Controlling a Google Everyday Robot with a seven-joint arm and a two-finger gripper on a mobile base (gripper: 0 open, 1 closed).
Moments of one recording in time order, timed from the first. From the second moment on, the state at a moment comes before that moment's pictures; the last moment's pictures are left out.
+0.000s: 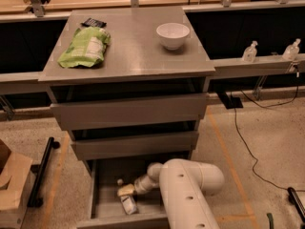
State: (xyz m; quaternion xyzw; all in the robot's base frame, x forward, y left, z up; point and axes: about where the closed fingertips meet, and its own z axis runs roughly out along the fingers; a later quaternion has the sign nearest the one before) arm 0.602 0.106 0.094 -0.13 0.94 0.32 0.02
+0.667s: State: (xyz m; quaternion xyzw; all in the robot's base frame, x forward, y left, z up) arm 0.602 0.106 0.101 -0.13 0.94 0.32 0.02
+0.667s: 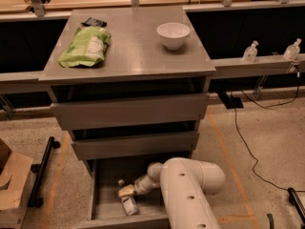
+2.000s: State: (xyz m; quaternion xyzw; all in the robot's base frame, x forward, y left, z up) arm 0.602 0.106 0.101 -0.13 0.94 0.32 0.02
